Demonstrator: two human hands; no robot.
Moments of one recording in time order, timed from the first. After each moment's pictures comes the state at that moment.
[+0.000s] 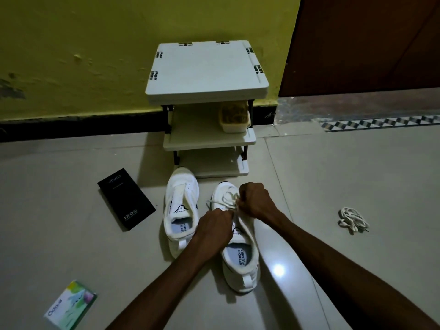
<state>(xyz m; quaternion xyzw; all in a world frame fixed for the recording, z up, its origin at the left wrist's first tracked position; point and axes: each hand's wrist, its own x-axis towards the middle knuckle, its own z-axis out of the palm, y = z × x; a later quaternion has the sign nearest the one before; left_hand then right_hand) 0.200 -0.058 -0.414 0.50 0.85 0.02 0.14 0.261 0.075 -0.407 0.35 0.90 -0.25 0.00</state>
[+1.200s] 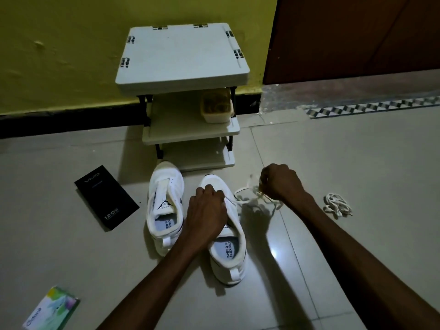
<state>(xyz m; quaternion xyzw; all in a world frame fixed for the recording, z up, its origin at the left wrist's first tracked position) 0.209 -0.043 -0.400 0.49 0.87 0.08 0.09 0.317 0.123 -0.375 0.45 0.88 -0.15 0.04</state>
